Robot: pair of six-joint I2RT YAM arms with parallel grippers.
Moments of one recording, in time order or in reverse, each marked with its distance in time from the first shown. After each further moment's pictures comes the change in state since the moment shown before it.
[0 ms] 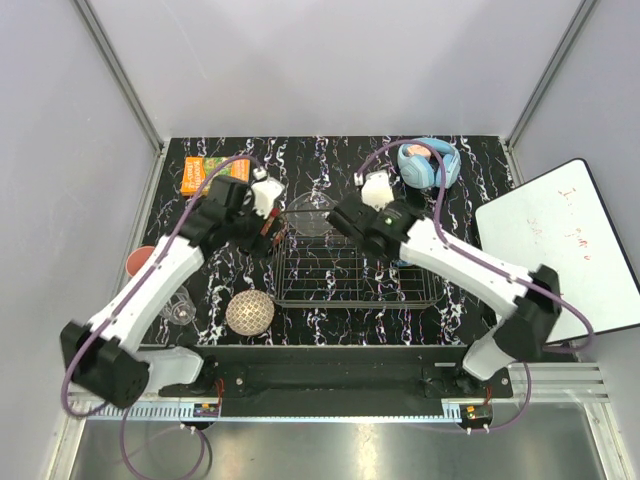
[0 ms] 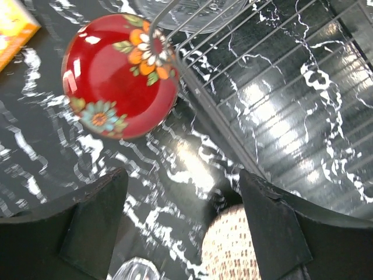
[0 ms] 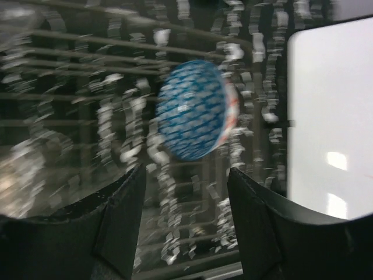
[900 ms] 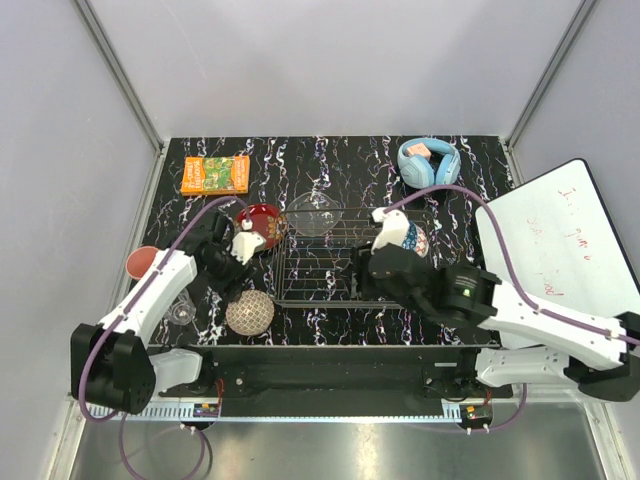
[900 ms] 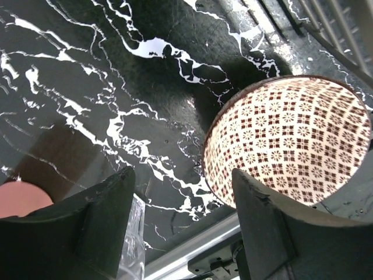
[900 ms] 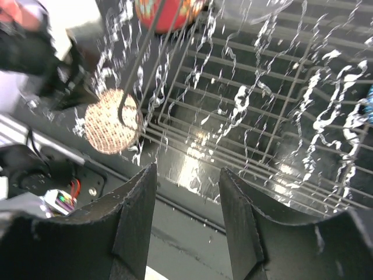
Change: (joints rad) left arm 0.215 -0.085 -0.295 -0.212 0.123 0.266; right arm 0.335 -0.475 -0.287 0.425 -0.407 0.149
